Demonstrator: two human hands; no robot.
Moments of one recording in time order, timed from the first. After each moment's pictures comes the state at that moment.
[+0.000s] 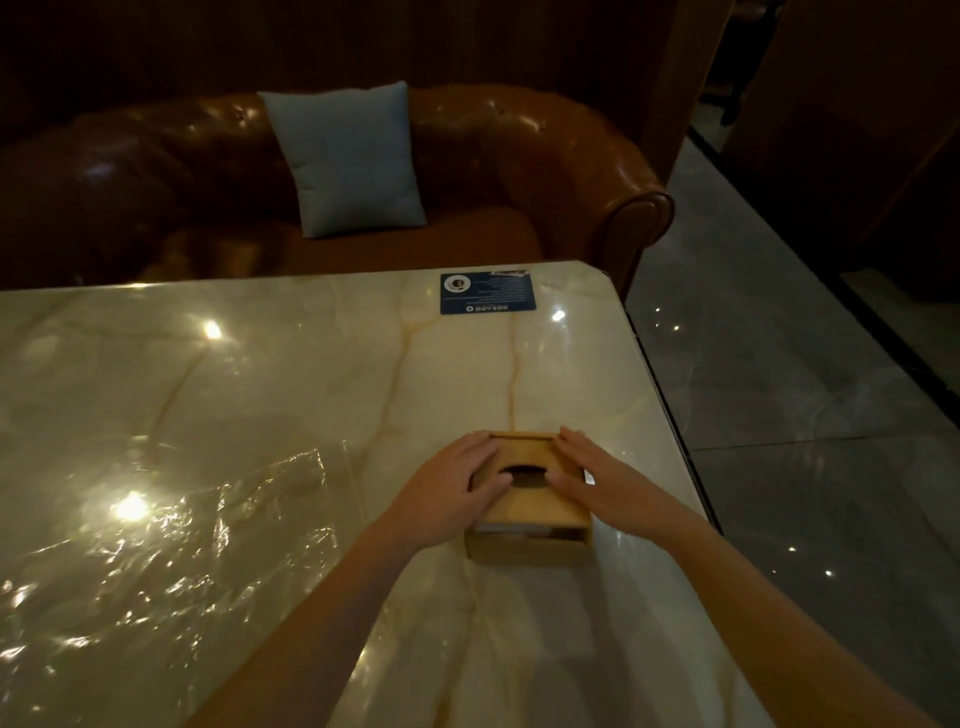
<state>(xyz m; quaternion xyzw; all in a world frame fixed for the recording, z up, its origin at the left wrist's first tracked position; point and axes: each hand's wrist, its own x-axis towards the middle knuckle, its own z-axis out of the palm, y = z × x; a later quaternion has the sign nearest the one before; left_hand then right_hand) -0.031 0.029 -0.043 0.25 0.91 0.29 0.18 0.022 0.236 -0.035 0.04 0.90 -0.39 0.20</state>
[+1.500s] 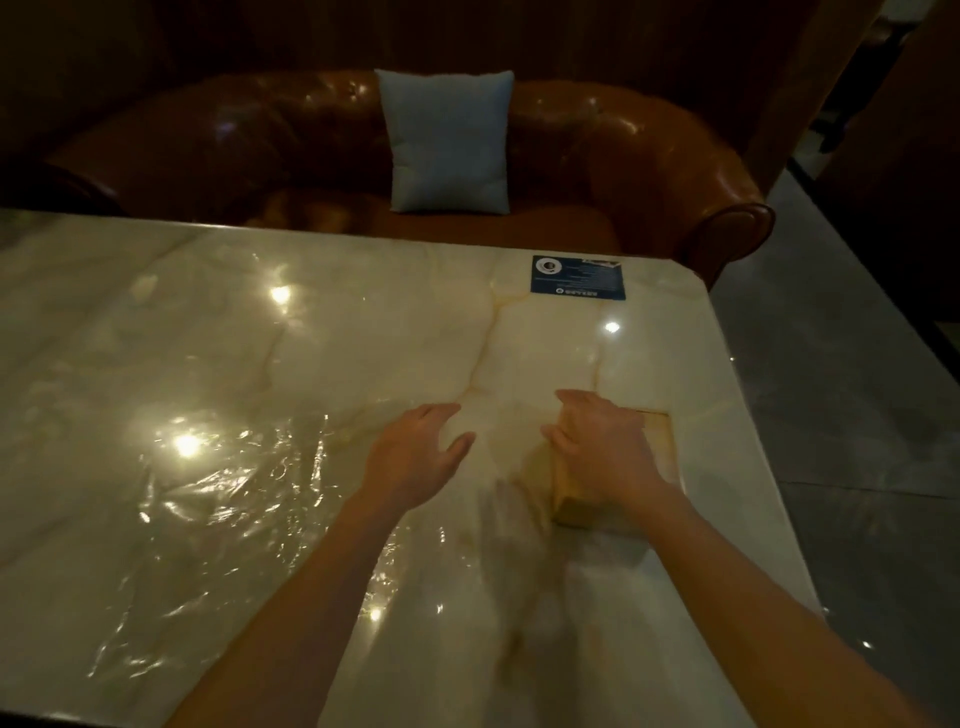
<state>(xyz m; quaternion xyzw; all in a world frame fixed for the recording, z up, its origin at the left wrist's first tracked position) -0.010 -0.090 -0.038 0.10 0.96 0.25 0.03 0.004 0.125 -0.023 -0.03 0.98 -0.19 0.01</state>
